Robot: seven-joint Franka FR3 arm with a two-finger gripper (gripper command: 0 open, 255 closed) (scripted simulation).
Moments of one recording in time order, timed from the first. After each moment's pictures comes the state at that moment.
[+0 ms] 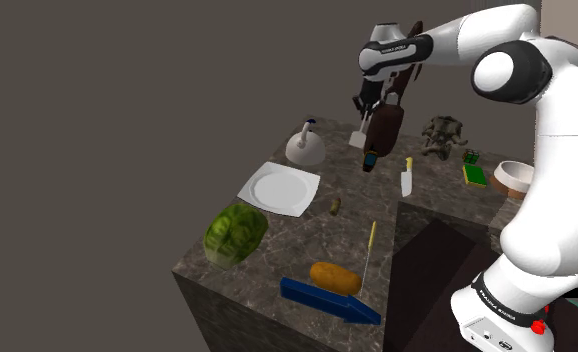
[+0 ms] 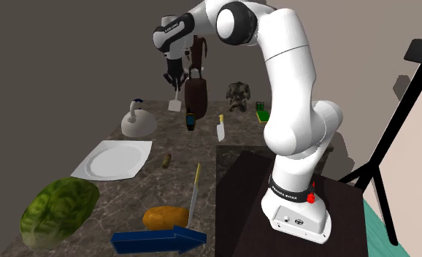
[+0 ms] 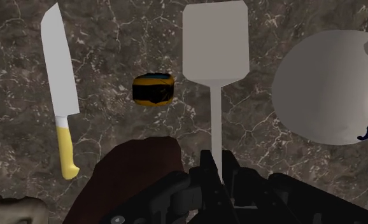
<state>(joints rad) -0.42 0.53 0.08 -1.40 -0.09 1.98 0.75</state>
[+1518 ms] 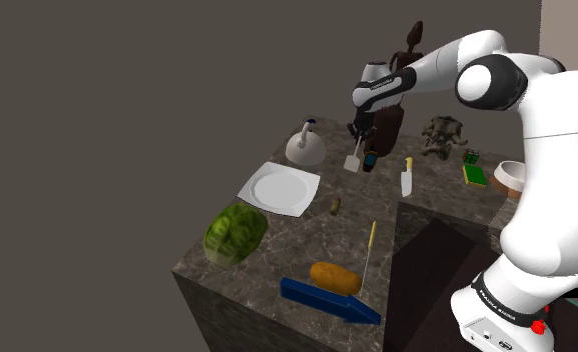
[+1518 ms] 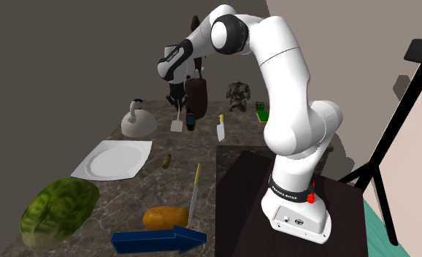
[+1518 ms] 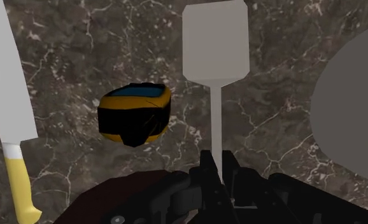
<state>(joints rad) -0.42 0.64 0.07 -1.53 -0.10 2.22 0.77</state>
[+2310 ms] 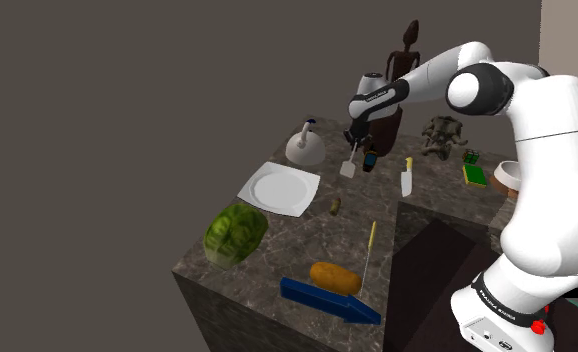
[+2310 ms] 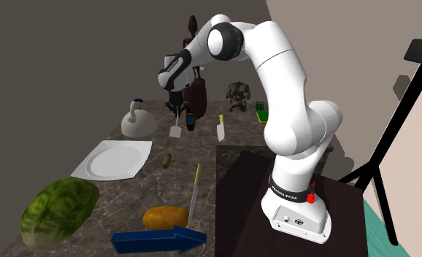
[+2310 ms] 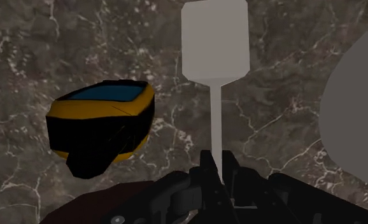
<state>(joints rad) -0.41 0.72 0.06 -1.53 -0.12 2.33 0.78</state>
